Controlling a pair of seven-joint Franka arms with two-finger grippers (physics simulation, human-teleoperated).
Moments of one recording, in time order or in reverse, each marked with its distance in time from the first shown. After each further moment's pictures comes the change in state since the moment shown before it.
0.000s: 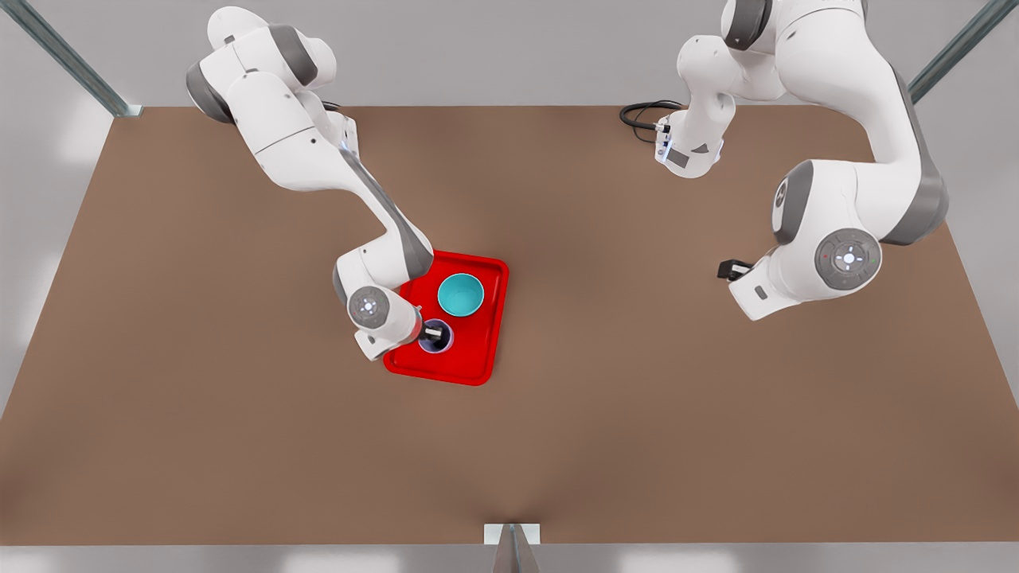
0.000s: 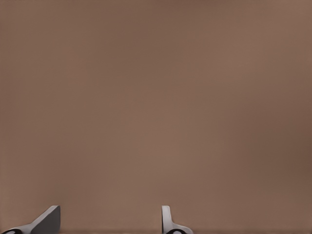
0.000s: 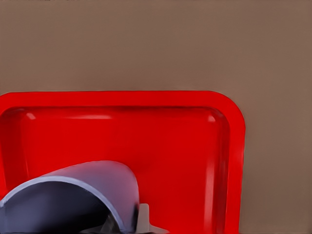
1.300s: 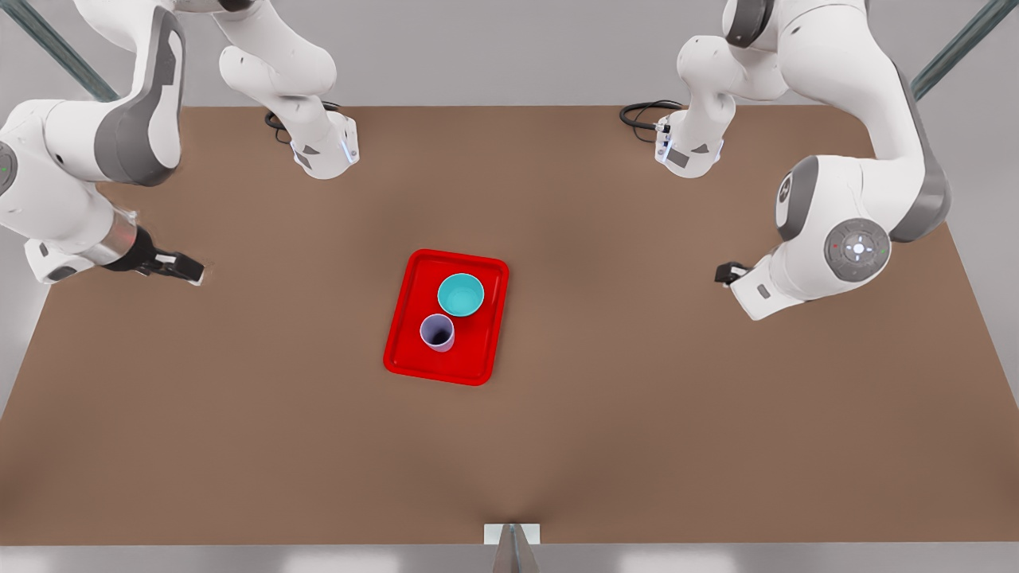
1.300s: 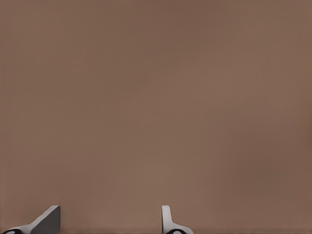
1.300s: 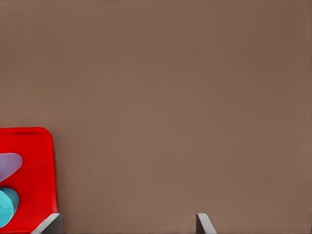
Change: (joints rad) left arm 0.009 -0.011 -0.009 -0.006 -0.036 0.063 -0.004; right arm -0.358 -0.512 -0.244 0.142 -0.048 -0.603 -0.477
